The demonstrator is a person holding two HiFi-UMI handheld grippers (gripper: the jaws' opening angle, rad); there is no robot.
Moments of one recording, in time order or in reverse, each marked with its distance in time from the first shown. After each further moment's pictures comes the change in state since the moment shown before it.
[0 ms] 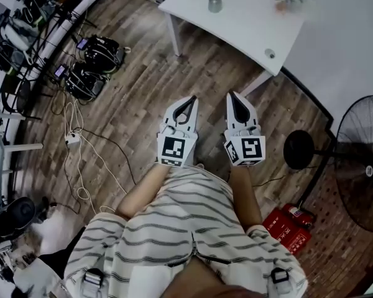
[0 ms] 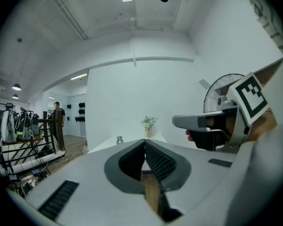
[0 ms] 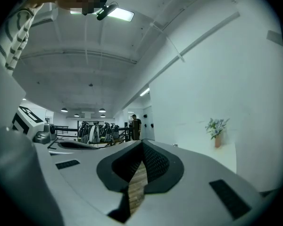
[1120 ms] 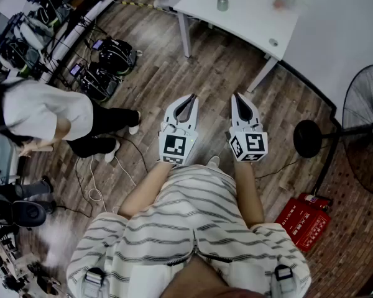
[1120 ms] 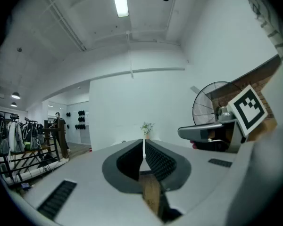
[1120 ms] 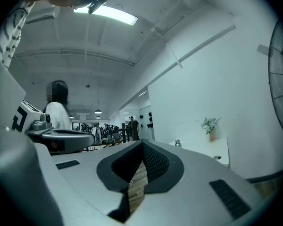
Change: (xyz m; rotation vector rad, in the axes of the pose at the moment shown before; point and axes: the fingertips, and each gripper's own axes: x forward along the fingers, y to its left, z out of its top) left arm -0.175 0.013 0.022 0.055 -0.055 -0.008; right arm -0.091 0.130 -0.002 0.047 -0.001 -0.067
